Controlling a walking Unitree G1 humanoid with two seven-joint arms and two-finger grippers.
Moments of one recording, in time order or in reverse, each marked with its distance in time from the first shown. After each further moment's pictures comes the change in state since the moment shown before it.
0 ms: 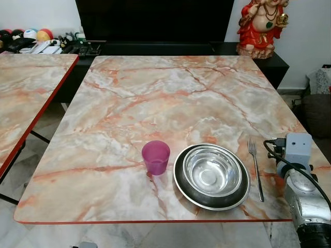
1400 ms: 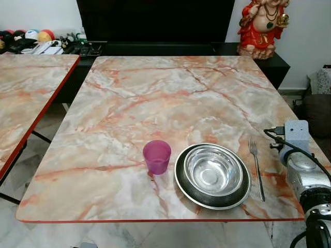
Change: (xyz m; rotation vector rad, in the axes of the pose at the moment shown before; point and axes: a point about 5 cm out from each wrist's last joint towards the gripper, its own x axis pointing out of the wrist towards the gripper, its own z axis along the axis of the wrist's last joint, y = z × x) left arm 0.000 0.000 -0.002 -0.001 0.015 -0.020; right arm 0.036 -0.007 0.012 -0.108 0.156 0.034
